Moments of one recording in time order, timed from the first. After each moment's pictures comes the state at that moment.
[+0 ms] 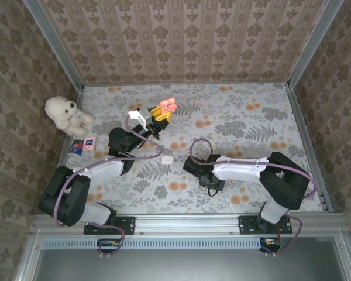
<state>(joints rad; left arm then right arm) -0.52 1.39 0.58 1.18 0.49 -0.12 0.94 1.64 0.89 -0.82 0.28 1.29</state>
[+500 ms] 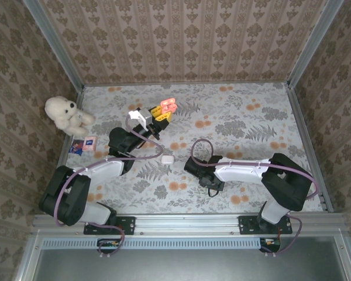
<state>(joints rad) -0.52 1.39 0.58 1.18 0.49 -0.12 0.94 1.62 0.86 -0.76 0.28 1.30</state>
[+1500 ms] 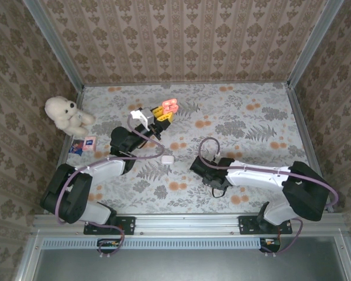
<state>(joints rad) -0.53 1.41 0.59 1.18 0.49 -0.12 0.94 1.43 0.79 -0.74 0.32 1.30</state>
